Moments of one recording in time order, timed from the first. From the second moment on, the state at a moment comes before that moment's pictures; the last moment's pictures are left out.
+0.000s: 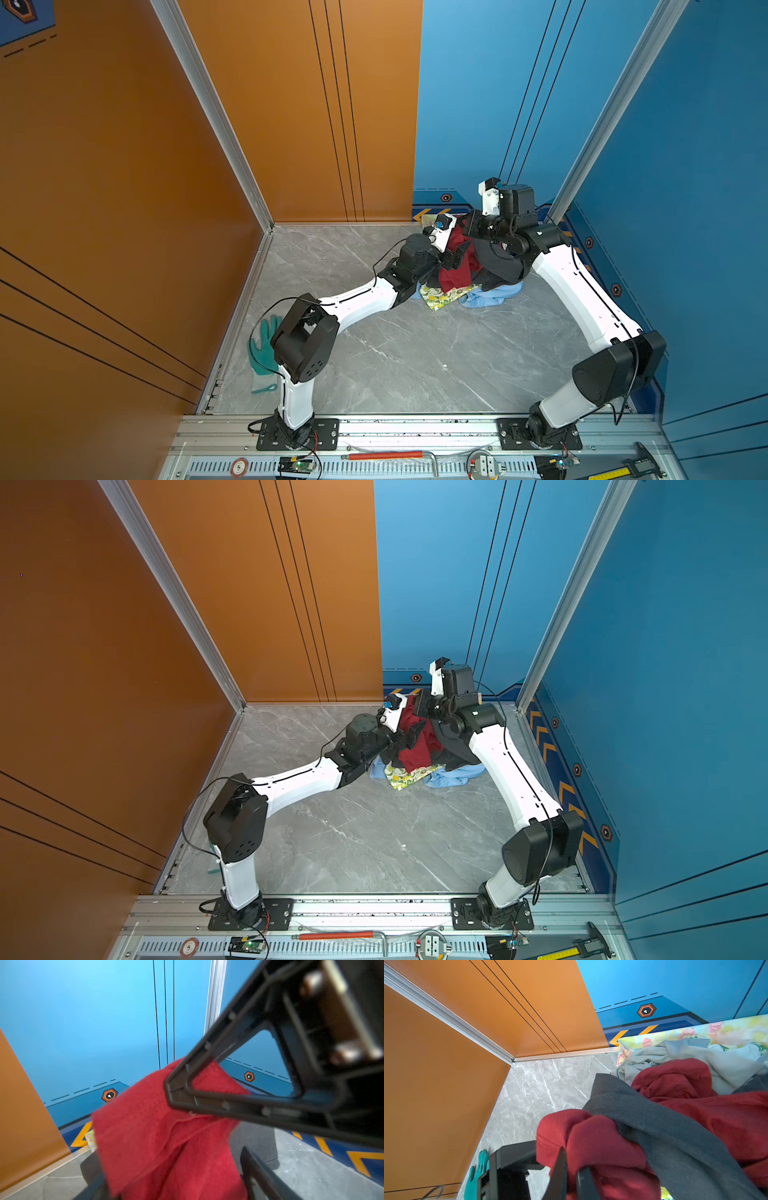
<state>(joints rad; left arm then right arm) -0.76 1.91 1.43 0.46 0.01 -0.04 0.31 1.60 1.69 -0.59 -0.24 0.45</state>
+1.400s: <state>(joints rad) -0.73 2.02 1.56 0.68 0.04 -0.12 0.09 1.35 1.40 -0.42 -0.24 0.49</state>
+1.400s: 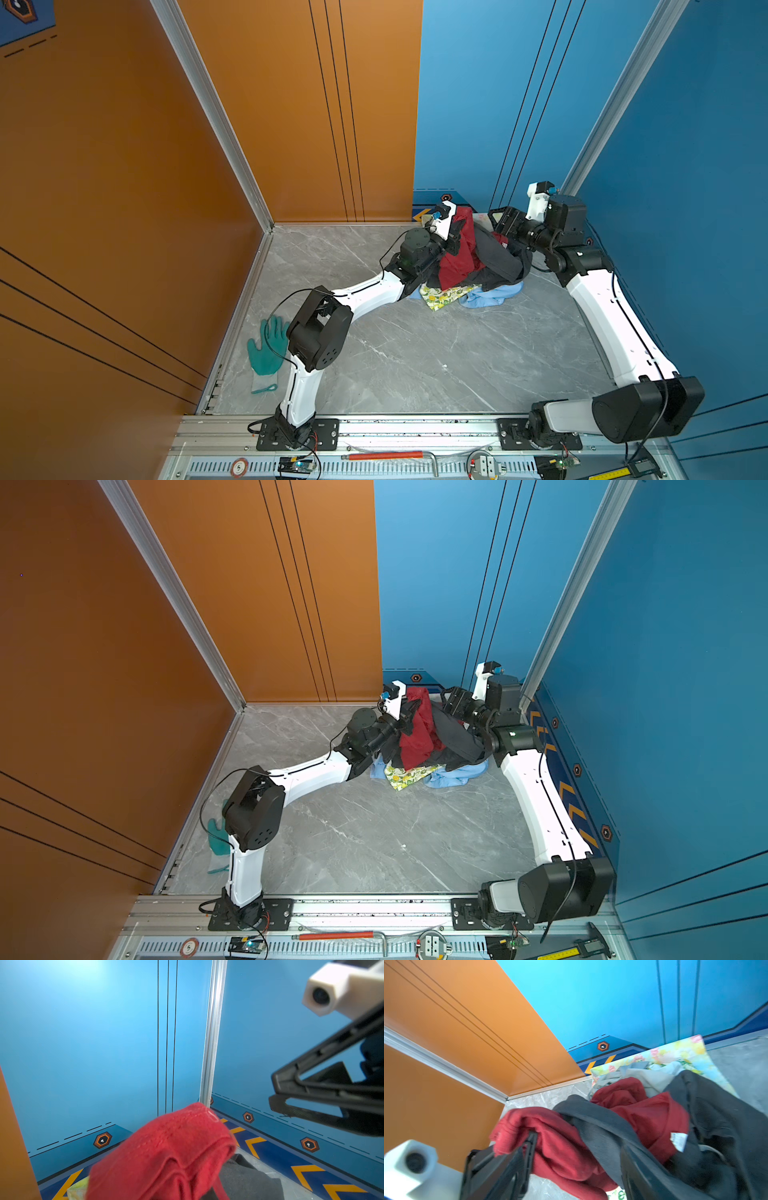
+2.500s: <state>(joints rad) -0.70 1.91 1.98 0.32 0.16 -0.40 0.07 1.36 1.21 -0.30 -0.10 0.46</state>
